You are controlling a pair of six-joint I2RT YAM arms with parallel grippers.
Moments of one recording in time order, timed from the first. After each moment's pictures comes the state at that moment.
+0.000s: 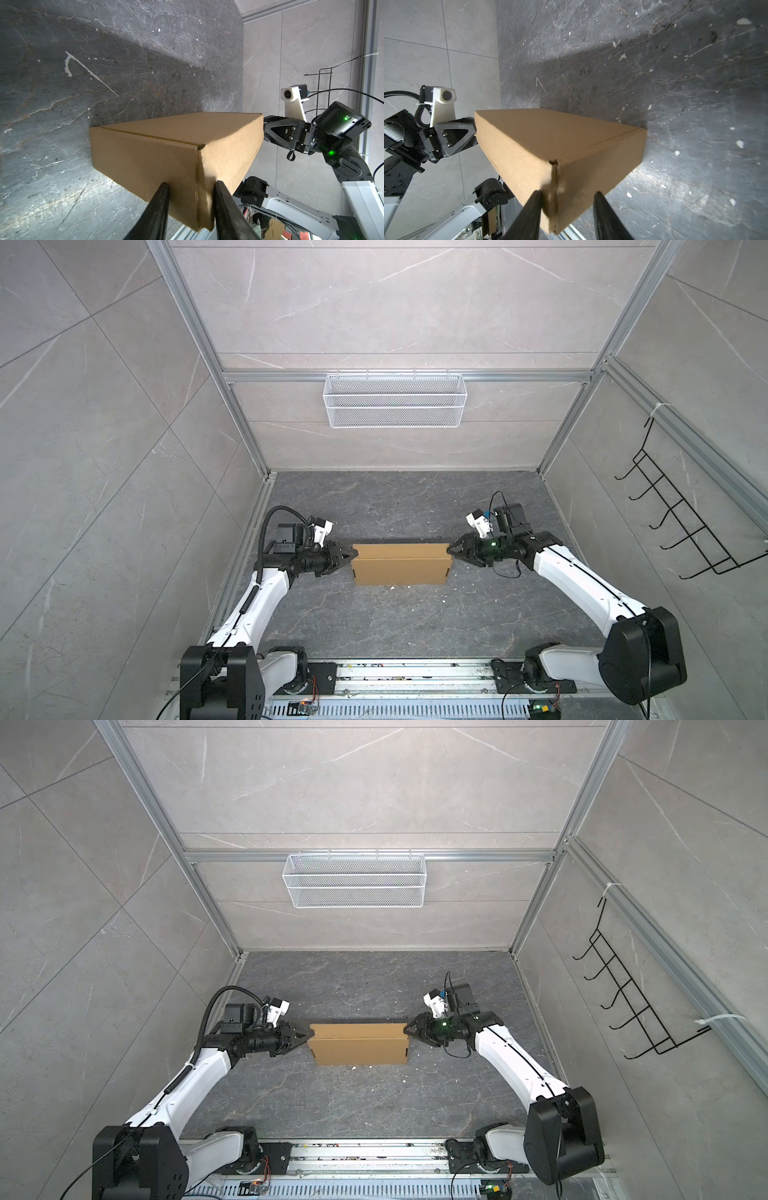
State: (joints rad) left arm -0.05 1.16 0.72 -0.49 0.86 -0.47; right arm 0.27 1.32 0.93 -0.57 -0.68 0.53
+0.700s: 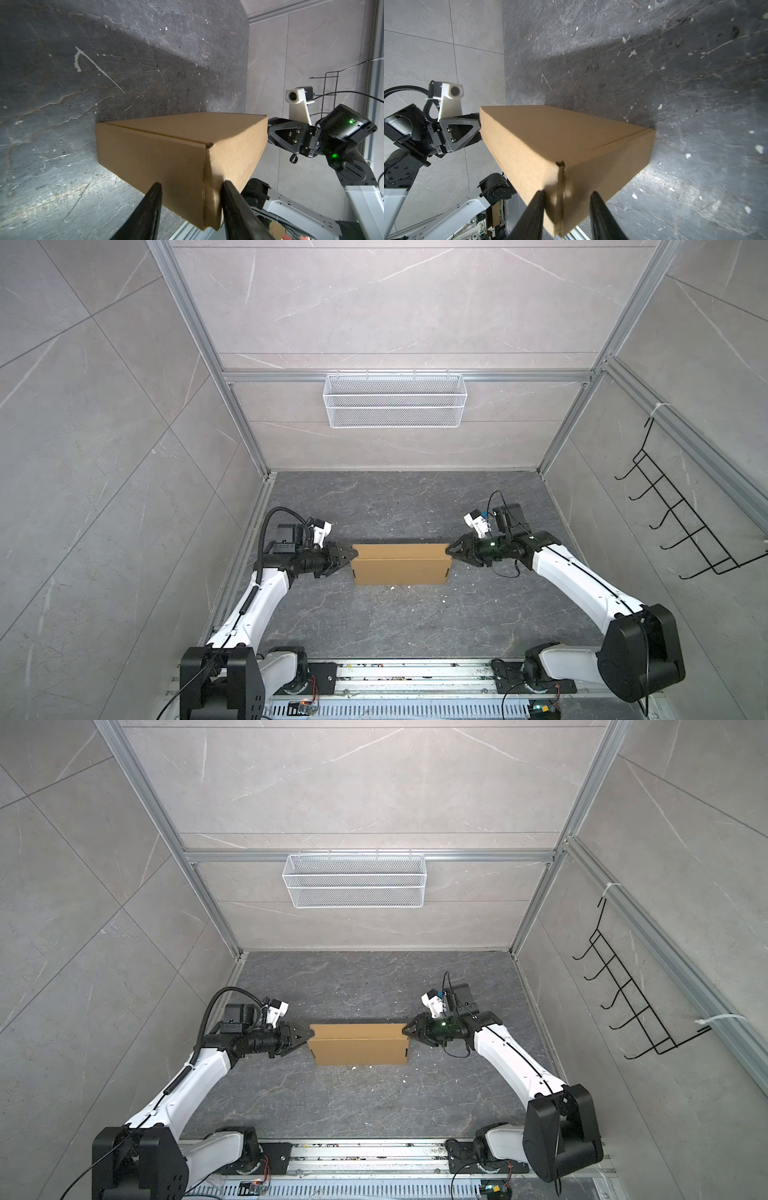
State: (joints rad) left arm -0.05 1.15 0.73 -0.53 0.84 -0.48; right arm 0.27 1.33 0.93 -0.55 -0.72 0.53
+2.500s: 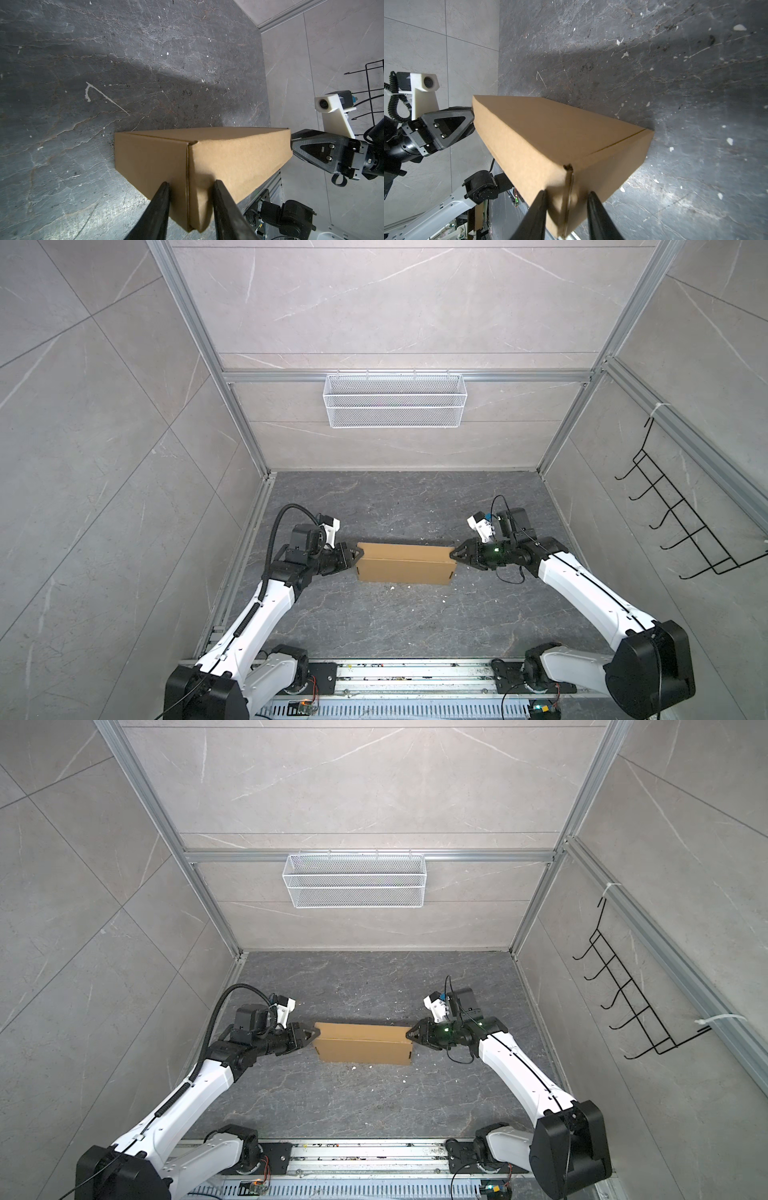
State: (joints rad) left arm -0.27 1.04 0.70 -0.41 0.54 -0.55; right arm 0.28 1.25 0.89 -0.59 -0.66 0.46
